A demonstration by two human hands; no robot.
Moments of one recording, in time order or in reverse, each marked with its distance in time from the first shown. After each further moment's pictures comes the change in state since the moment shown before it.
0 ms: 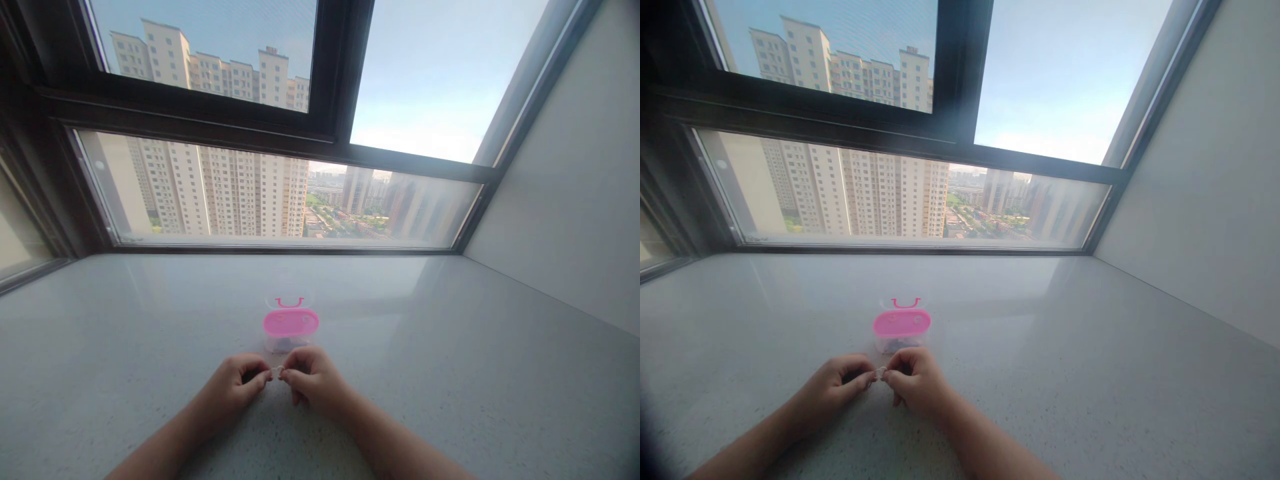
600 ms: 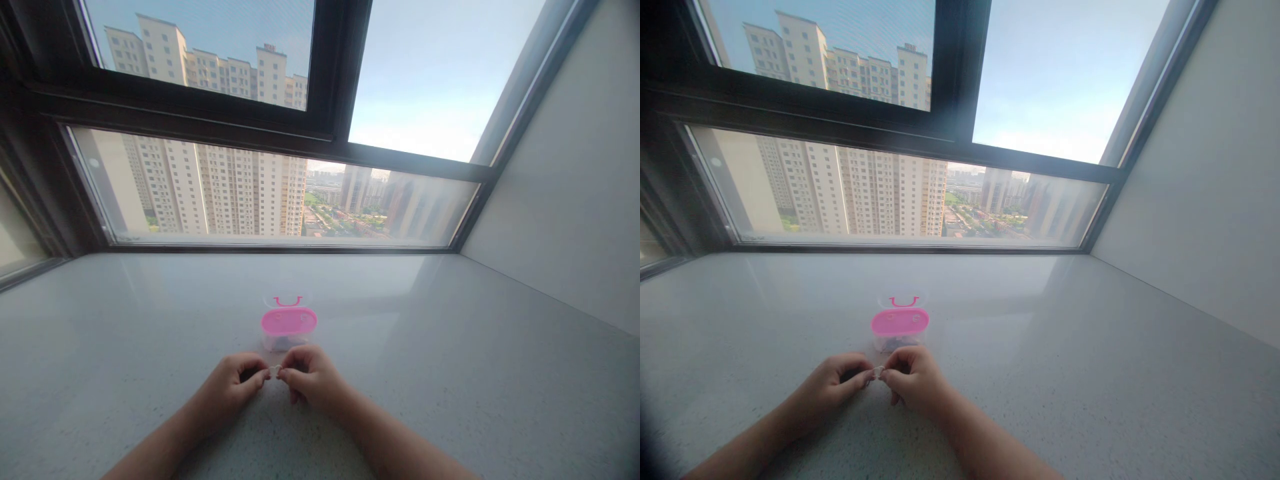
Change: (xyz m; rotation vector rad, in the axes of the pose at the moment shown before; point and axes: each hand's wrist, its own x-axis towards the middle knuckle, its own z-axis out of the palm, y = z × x) left_hand 0.001 0.000 0.000 -0.001 -0.006 0.002; right_hand 0.002 0.003 -0.001 0.021 -0.022 -0.014
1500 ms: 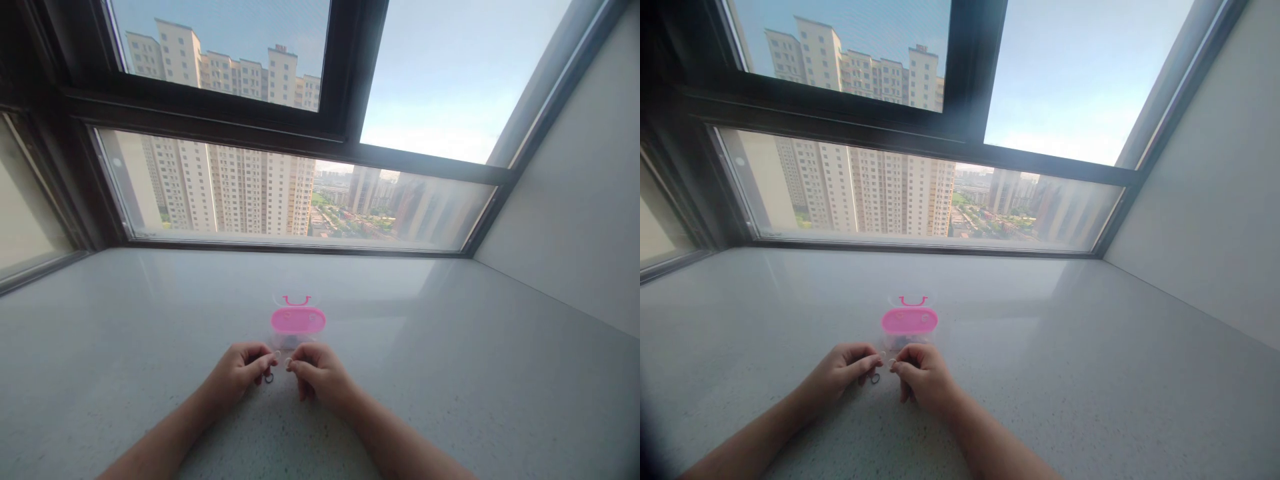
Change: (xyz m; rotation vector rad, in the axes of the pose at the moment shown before) left_hand 0.005 -0.014 -0.002 -0.369 0.036 -0.080; right_hand 0.000 -0.001 0.001 0.046 0.023 0.028
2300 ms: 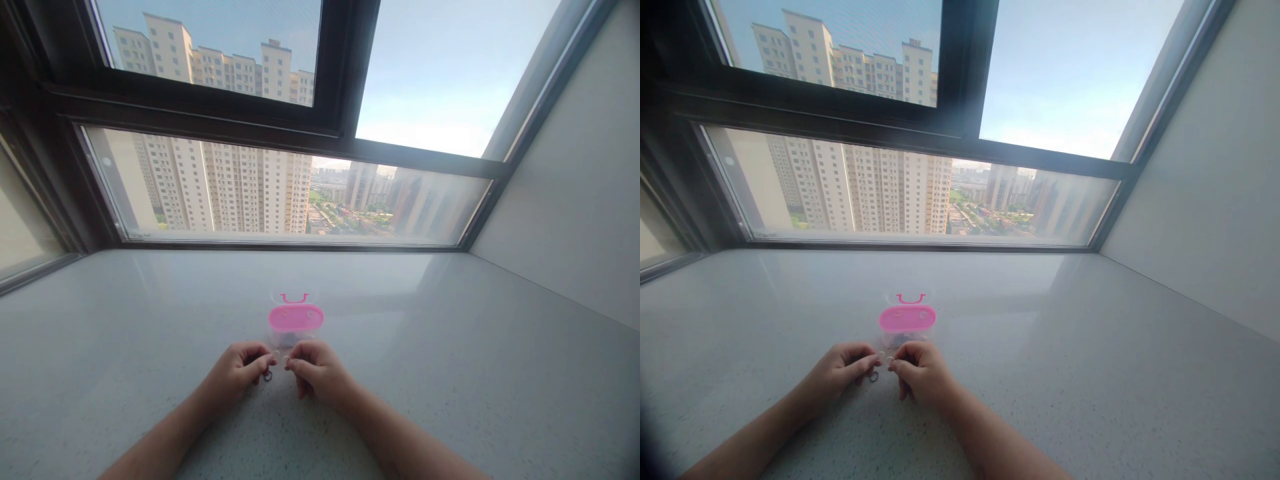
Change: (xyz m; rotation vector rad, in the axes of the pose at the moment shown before) left_hand -0.001 0.006 0.000 0.058 -0.021 -0.017; right_hand 0.001 -0.002 0.001 -0.022 -0.008 0.017
